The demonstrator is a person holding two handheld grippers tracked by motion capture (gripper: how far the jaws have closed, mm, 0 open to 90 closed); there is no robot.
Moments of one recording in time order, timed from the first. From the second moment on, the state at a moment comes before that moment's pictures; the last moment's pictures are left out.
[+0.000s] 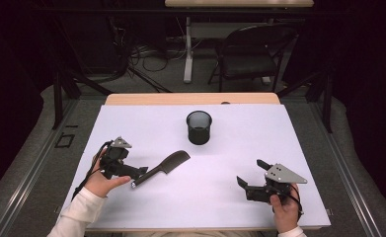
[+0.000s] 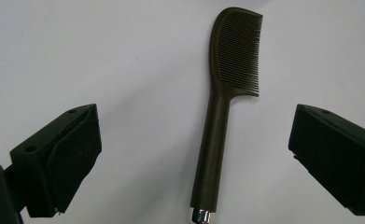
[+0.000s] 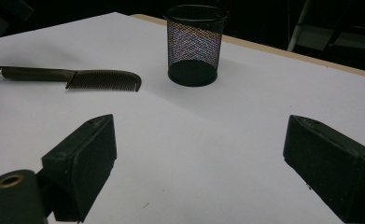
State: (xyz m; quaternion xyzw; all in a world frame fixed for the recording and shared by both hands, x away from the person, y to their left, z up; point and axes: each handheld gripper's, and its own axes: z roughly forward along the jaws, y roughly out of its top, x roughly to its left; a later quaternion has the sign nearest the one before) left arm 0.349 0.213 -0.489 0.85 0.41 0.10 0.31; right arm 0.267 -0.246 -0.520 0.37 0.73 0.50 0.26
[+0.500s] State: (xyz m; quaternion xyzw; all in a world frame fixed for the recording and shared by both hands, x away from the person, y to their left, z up) left arm 0.357 0.204 -0.488 0.88 0.39 0.07 0.27; right arm 0.268 -0.246 -0.520 0.37 0.73 0.51 0.26
